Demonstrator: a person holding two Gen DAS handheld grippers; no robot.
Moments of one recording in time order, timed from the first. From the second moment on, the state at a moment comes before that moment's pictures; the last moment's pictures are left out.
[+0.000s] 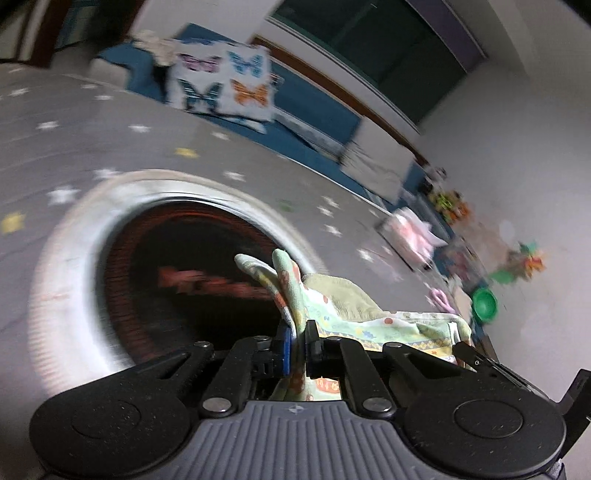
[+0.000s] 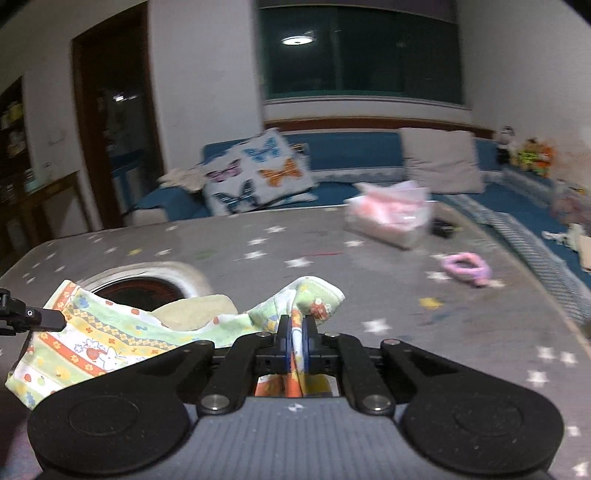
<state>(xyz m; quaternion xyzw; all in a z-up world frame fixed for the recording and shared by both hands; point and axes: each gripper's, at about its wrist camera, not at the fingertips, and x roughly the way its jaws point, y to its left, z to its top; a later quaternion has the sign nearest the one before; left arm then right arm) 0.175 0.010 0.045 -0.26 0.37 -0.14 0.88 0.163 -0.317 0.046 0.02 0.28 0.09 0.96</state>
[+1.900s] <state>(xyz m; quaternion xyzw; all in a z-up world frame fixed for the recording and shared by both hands) 0.208 -0.186 0.017 0.03 0.35 -0.26 0.90 0.151 -0.347 0.006 0.00 0.33 0.10 0.94</state>
